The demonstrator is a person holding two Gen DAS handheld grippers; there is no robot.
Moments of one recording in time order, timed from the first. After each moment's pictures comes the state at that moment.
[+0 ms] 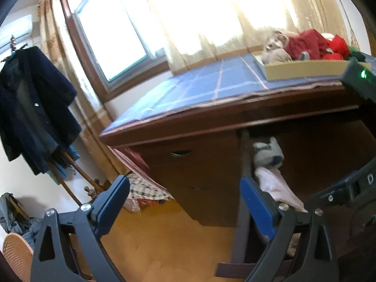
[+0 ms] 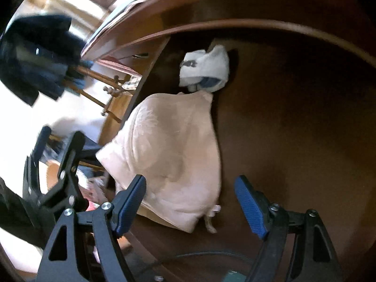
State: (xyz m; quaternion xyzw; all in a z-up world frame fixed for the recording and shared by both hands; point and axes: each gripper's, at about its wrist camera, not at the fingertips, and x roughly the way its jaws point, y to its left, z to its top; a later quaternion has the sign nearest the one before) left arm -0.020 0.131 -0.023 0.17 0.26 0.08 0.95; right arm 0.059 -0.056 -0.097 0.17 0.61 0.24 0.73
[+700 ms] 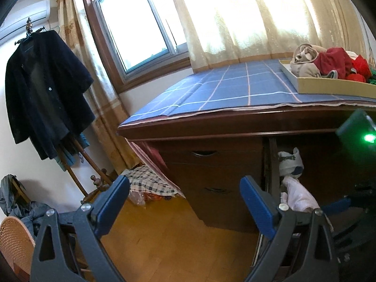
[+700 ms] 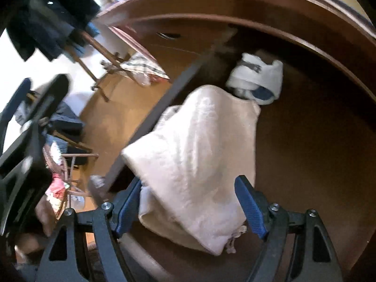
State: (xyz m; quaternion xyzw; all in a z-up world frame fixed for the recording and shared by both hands) left arm -0.012 0.165 -0.013 0.13 0.27 0.11 0.95; right arm 0.059 0.026 -0.095 0.01 0.60 0.24 0.76
